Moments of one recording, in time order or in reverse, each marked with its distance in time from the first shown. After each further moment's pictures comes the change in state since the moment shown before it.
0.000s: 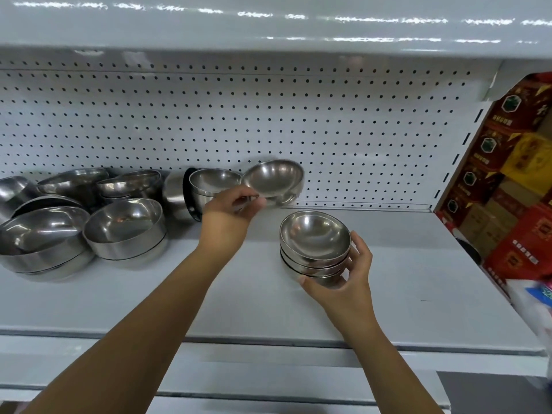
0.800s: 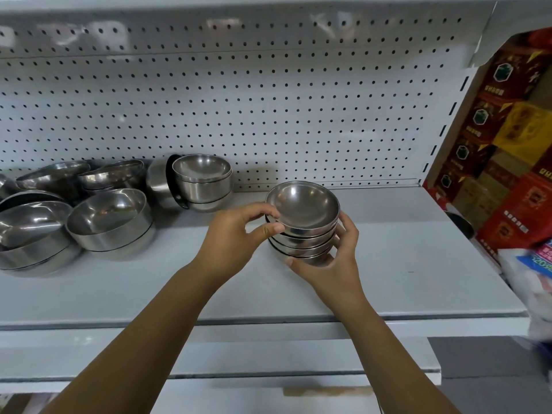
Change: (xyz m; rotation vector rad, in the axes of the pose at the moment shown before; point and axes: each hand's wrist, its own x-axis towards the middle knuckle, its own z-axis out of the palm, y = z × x) left_hand -0.056 0.020 0.004 0.189 -0.380 0.122; right_hand -0.001 -0.001 -0.002 0.032 -0.040 -0.030
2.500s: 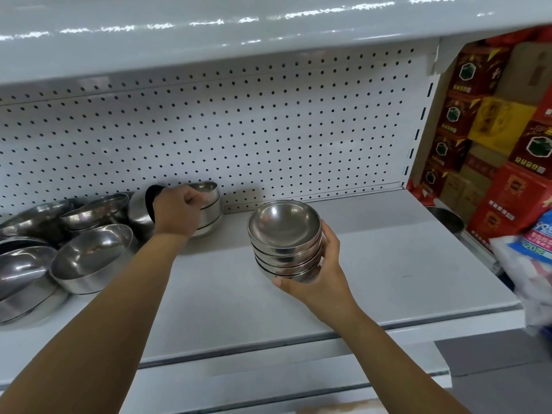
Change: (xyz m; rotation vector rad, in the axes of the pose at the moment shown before) left_hand 0.103 -0.066 -0.064 0.389 0.330 -0.192; right_hand 0.009 0.011 0.003 -0.051 -0.044 -0.024
